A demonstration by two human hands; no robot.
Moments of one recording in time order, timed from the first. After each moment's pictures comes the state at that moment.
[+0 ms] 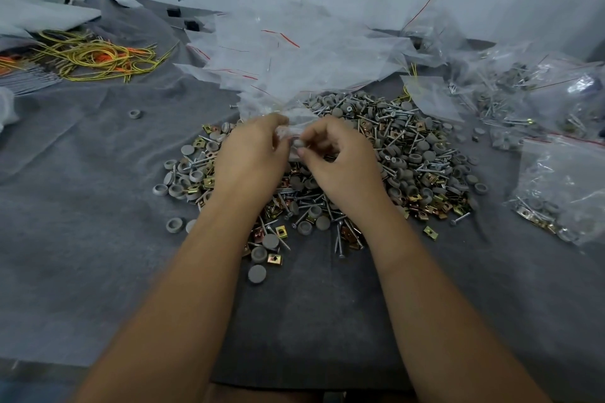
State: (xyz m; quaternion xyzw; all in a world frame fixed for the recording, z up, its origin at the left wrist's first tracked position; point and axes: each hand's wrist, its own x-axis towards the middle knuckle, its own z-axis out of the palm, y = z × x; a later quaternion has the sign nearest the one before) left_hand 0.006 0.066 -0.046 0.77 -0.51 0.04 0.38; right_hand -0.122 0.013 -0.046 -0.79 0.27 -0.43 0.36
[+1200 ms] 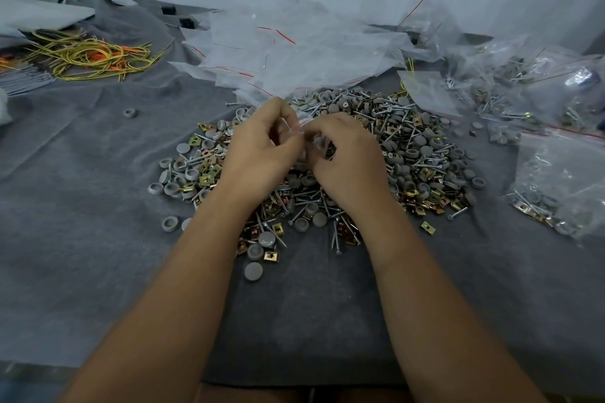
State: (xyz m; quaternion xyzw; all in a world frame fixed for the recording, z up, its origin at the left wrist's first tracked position) left_hand -0.004 0.069 -0.041 0.61 -0.54 -0.15 0.57; right_hand -0.128 0.006 -0.046 -0.85 0.30 -0.40 0.13
